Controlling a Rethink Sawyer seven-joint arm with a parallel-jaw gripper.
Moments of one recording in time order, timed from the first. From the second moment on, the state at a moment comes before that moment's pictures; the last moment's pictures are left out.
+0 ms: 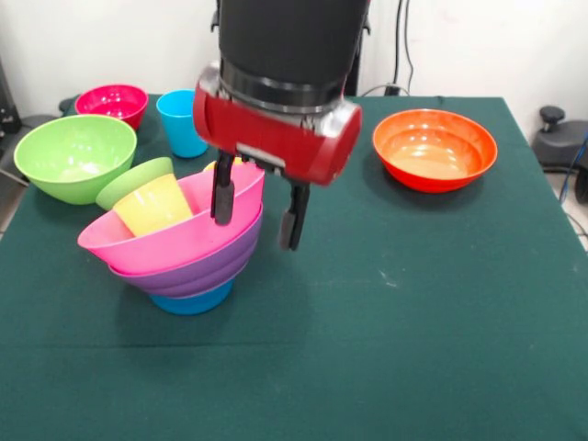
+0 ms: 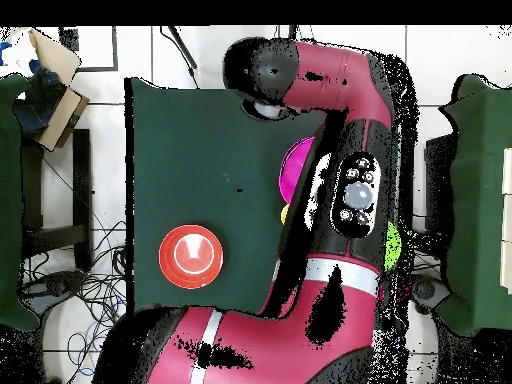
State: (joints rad) arm -0.17 -0.35 -0.13 0.78 -0.01 1.04 1.98
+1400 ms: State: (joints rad) arm -0.16 -0.40 -0.19 0.79 0.00 1.04 1.98
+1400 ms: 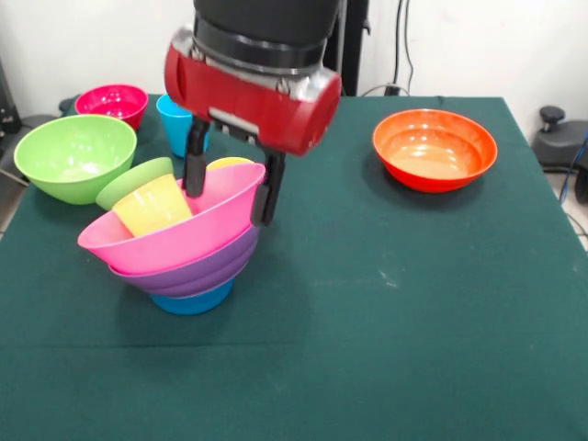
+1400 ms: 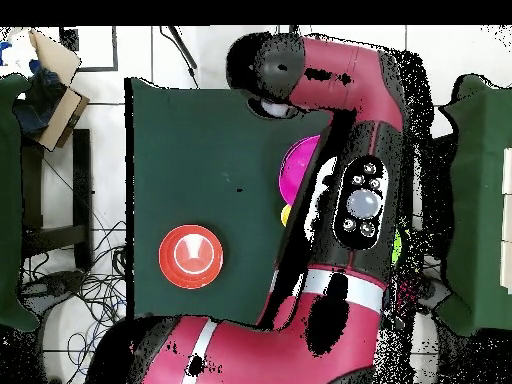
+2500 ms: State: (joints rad) arm -0.16 -0.47 -0.19 1.07 0.01 0.80 1.98
